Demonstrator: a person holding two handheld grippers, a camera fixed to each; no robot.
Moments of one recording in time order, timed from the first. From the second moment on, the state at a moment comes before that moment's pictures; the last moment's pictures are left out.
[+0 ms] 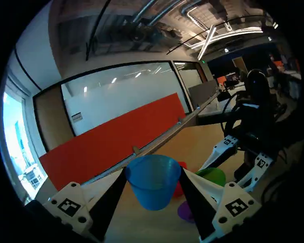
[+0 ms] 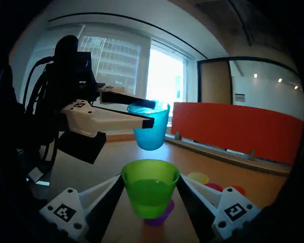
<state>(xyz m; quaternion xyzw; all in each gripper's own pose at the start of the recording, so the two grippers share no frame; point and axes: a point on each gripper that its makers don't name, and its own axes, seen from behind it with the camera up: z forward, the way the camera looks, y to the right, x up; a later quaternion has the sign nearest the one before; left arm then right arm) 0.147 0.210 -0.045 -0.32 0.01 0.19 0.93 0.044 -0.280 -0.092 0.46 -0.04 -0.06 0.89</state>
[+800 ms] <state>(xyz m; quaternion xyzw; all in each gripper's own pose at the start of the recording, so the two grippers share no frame) 0.117 0.185 -0.028 -0.33 -0.06 0.08 0.94 0.044 -0.271 -0.087 0.46 -0.04 -0.06 0.89</state>
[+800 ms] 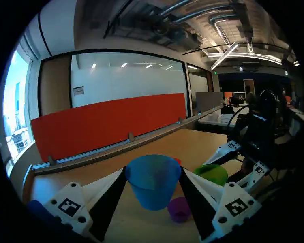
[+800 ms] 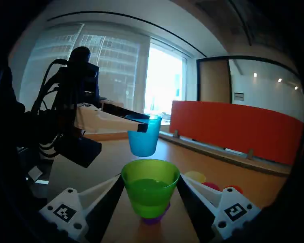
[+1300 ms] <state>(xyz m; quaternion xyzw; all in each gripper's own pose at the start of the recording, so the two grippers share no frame) 0.072 0.177 -0.011 -0.33 -0.12 0.04 0.94 0.030 -0.250 -0.083 0.45 -0.07 -0.07 0.89</state>
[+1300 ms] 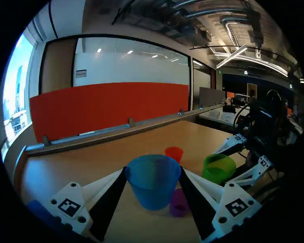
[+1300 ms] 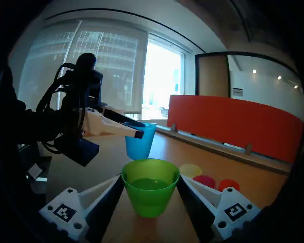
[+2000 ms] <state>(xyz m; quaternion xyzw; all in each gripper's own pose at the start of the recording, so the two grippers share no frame) -0.003 0.178 -0.012 -0.34 -0.19 0.07 0.92 -0.019 -0.225 -0.090 0.46 -0.14 -0.11 0.87</state>
